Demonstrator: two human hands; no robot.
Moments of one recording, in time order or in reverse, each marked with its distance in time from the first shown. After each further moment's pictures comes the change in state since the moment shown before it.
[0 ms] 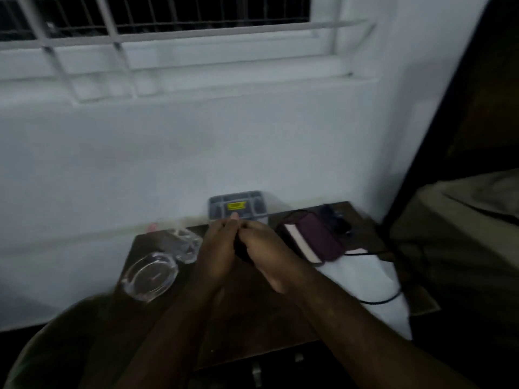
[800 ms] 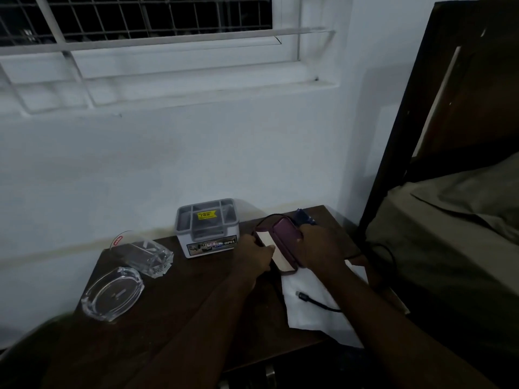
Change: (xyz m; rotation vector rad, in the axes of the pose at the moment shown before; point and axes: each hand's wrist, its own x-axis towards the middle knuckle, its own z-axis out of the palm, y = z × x) left_hand 0.041 -0.048 0.114 0.375 -0.108 -0.161; right_hand 0.026 0.041 -0.175 -1.248 0.460 -0.064
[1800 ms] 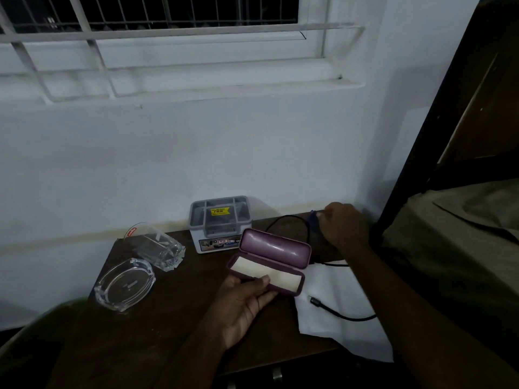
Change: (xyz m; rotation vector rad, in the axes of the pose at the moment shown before) left_hand -0.044 -0.073 -0.036 -1.130 -0.387 -0.100; right_hand 0.051 0.015 -0.022 0.022 0.127 0.150
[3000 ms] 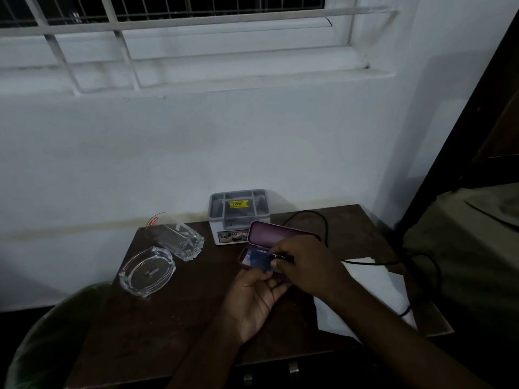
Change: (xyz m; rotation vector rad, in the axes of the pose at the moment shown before) left_hand 0.003 0.001 -0.005 -0.145 -0.024 0.033; right_hand -0.109 -0.074 0.001 0.225 -0.307 -0.615
